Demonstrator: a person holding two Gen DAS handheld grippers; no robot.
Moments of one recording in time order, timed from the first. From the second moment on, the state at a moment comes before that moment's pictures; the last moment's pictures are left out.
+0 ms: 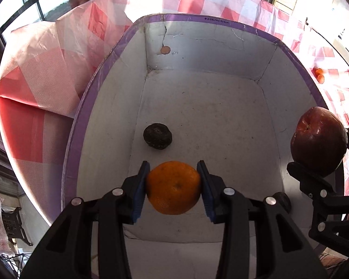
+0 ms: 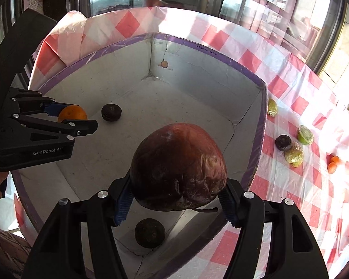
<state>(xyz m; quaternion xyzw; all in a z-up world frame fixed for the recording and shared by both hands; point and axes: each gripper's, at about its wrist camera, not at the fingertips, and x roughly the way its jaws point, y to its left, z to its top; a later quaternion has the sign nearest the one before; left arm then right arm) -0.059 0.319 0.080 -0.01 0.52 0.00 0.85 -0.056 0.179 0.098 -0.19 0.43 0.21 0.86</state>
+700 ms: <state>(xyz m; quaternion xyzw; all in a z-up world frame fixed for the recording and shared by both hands) -0.064 0.303 0.080 0.02 0.53 -0.02 0.85 -0.053 0.174 0.099 -0.14 0.43 0.22 0.86</state>
